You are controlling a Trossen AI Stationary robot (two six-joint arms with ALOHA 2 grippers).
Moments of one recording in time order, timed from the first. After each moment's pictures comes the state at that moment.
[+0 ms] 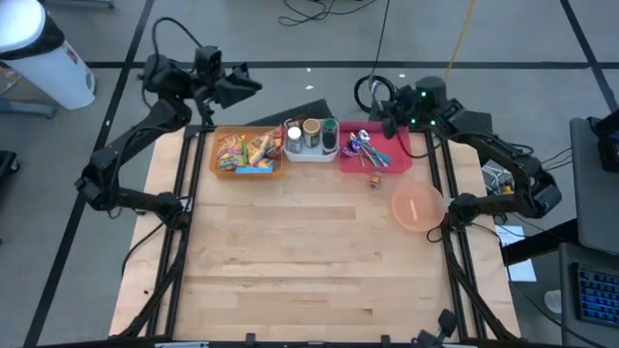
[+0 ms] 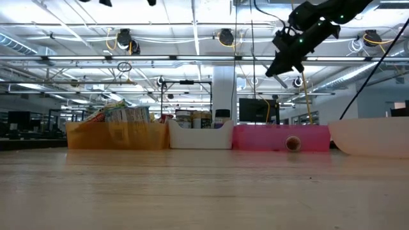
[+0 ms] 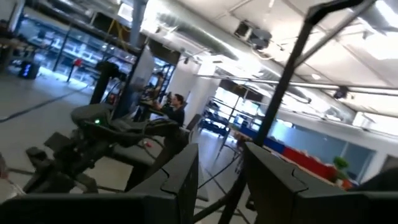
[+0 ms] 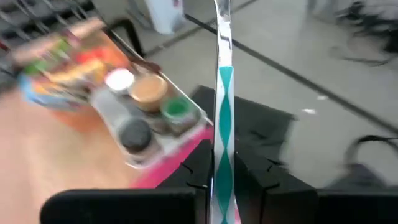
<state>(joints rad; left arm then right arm) 0.86 1.27 1.27 0.60 1.09 -0.89 -0.94 1.22 1.01 -0.30 -0.29 -0.05</state>
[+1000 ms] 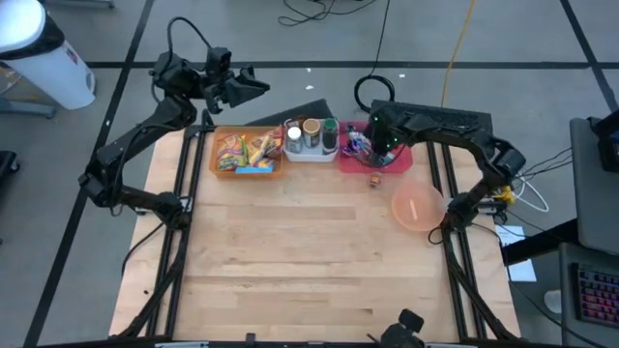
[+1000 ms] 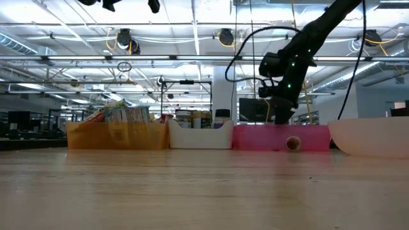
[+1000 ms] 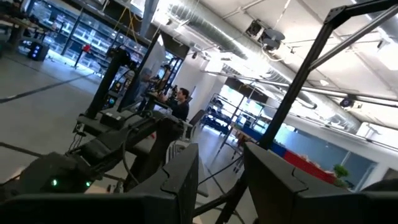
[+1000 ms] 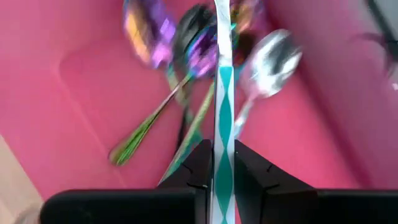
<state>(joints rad) 0.85 1.31 1.27 0.54 1.07 -0.89 -0.79 1.60 1.01 -0.52 0.00 -0.26</state>
